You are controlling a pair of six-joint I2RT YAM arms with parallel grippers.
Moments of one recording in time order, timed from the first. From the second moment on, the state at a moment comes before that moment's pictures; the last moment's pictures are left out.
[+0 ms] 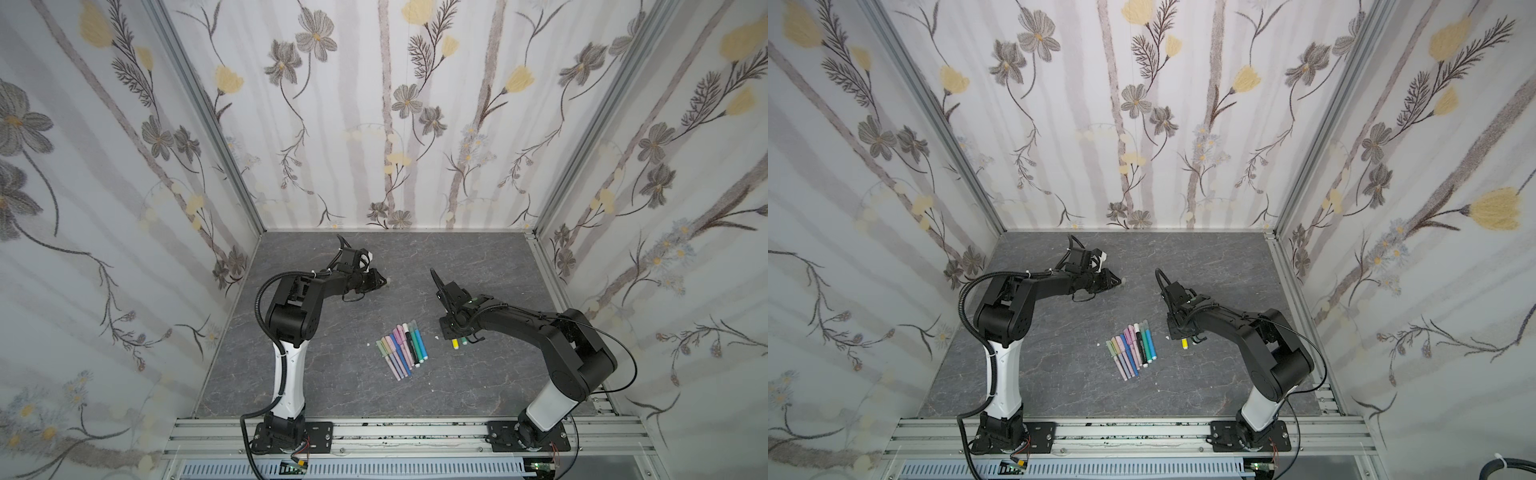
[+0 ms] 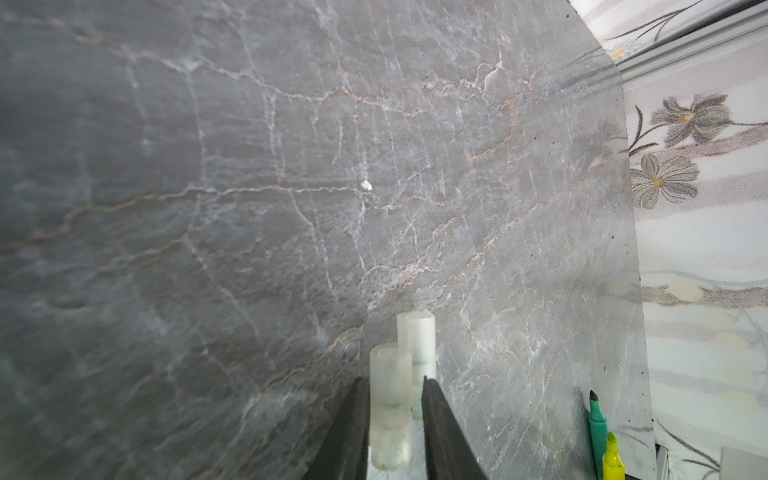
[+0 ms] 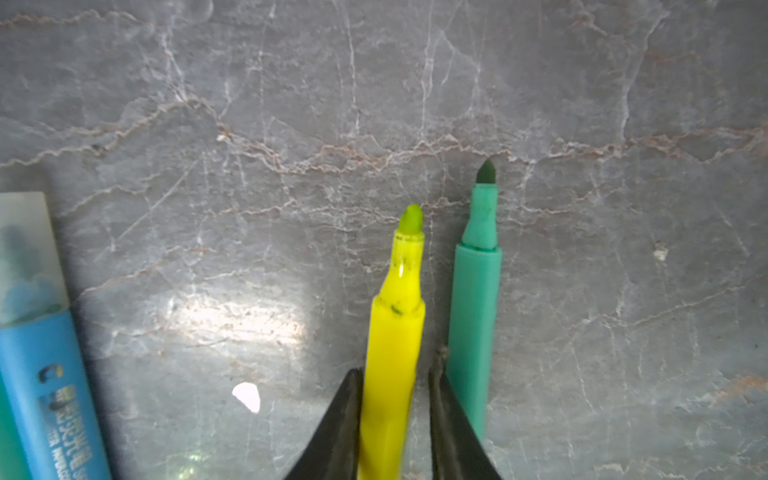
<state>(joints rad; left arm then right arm) -0.30 2.17 1.34 0.00 0.52 -0.52 0.59 1.68 0.96 -0.56 0.16 0.33</state>
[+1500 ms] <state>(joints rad) -0.55 1.55 0.96 -0.17 0.55 -0.51 0.60 1.64 0.93 -0.54 0.14 0.33</state>
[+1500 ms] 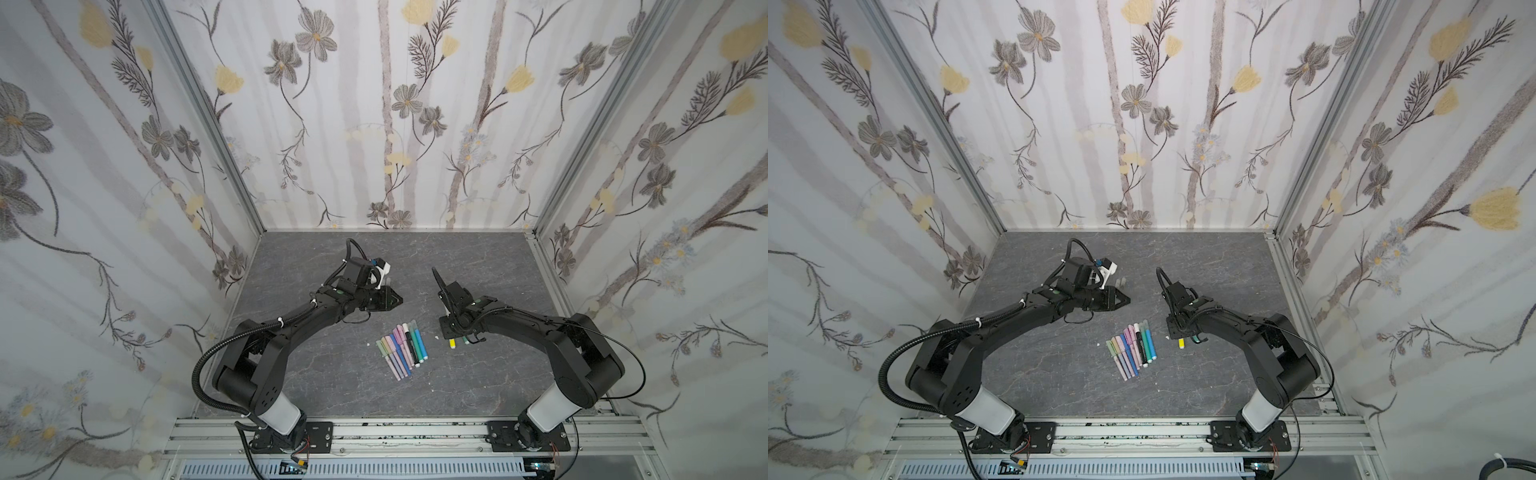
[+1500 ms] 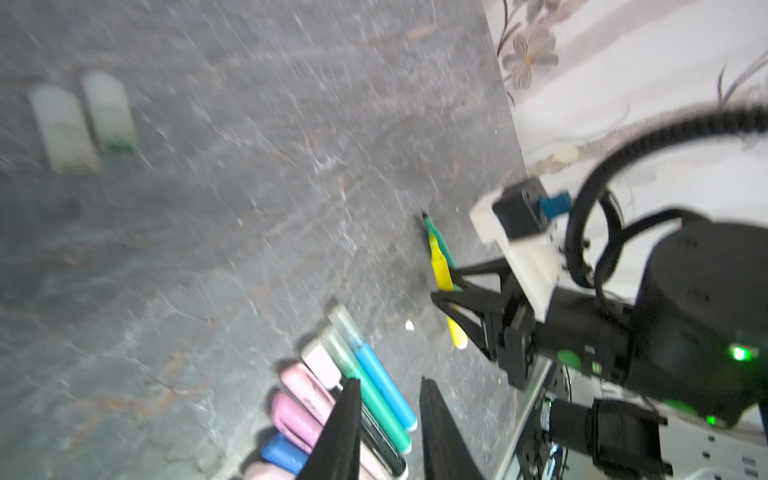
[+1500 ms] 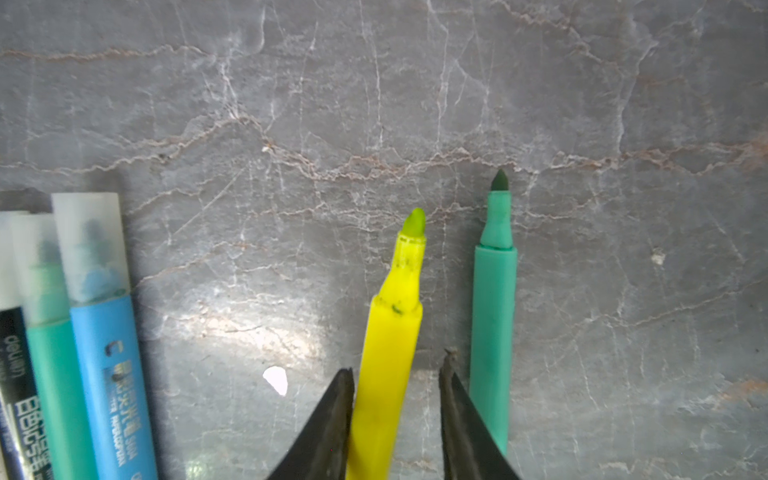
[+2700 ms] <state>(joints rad) -0.90 1.55 0.57 0.63 0.47 -0.88 0.60 1.61 0.89 -0.53 0.12 0.33</state>
